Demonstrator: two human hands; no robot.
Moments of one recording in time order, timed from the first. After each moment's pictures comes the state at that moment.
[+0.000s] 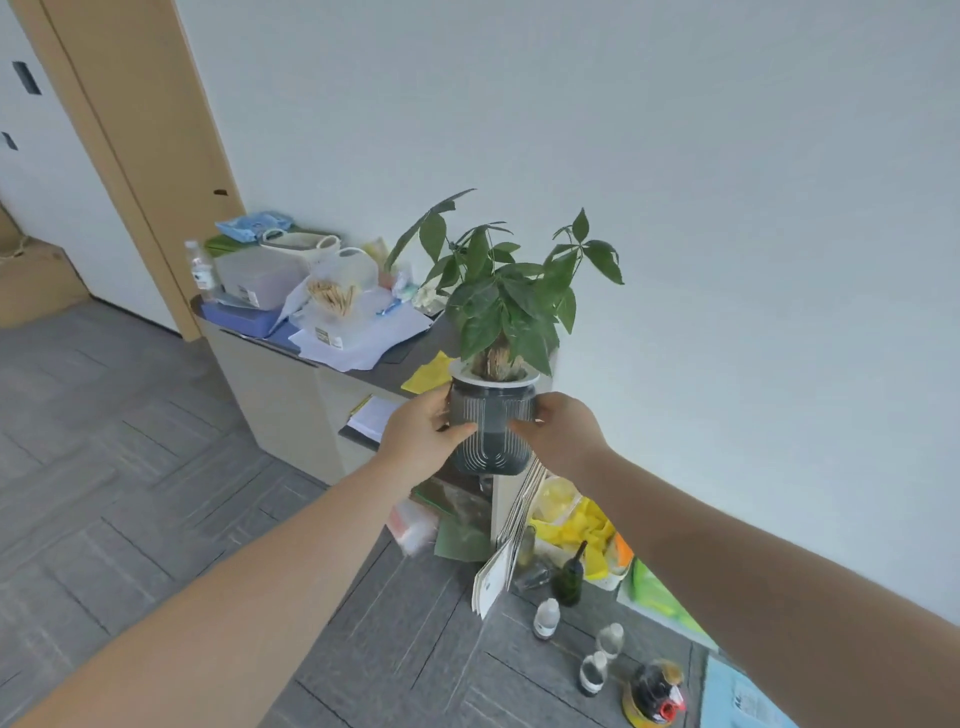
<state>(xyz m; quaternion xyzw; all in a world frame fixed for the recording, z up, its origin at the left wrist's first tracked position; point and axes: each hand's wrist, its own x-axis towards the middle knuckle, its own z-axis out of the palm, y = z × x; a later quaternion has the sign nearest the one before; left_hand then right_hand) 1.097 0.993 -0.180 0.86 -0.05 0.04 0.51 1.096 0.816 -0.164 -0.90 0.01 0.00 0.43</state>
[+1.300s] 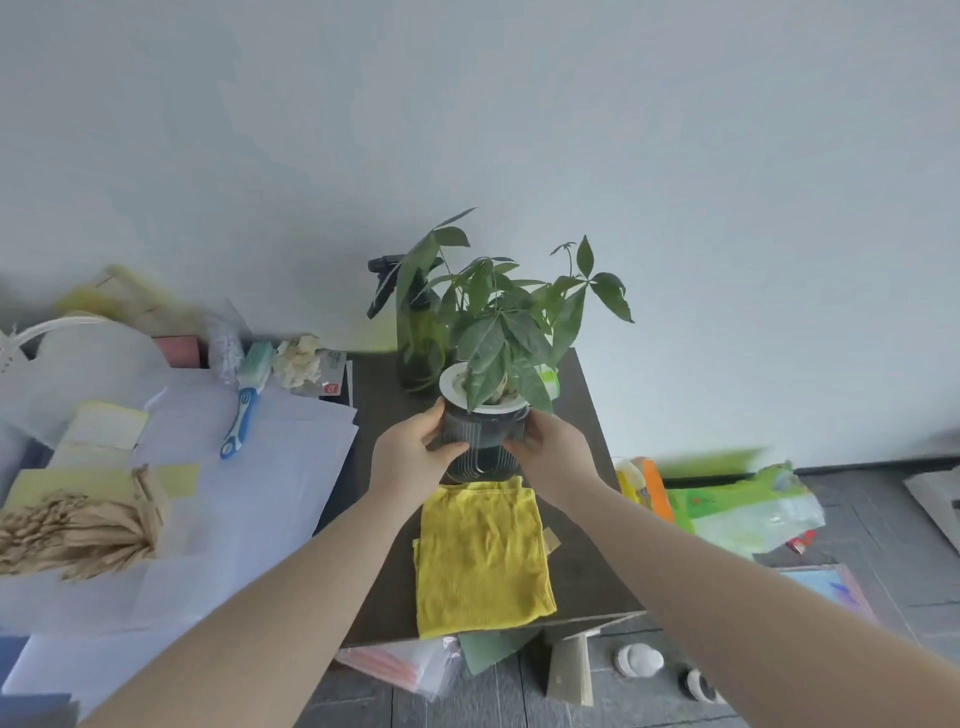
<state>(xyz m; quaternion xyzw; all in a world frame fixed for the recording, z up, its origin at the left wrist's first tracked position) 1.703 1.086 -0.359 0.84 -0.20 -0.15 0.48 1.612 0.937 -0.337 -0.86 0.30 -0.02 0.41</state>
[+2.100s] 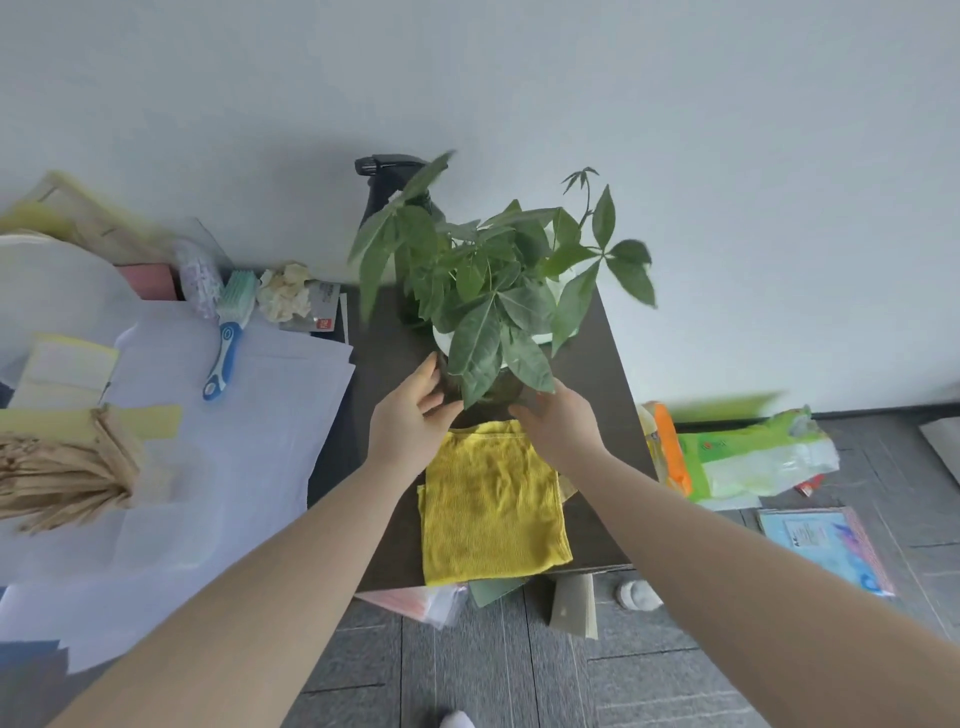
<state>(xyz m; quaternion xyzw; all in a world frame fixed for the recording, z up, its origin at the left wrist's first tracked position) 1.704 1.095 -0.408 0.85 -0.18 -0.18 0.46 1.617 0.938 -0.401 -0.86 0.32 0.00 0.40</state>
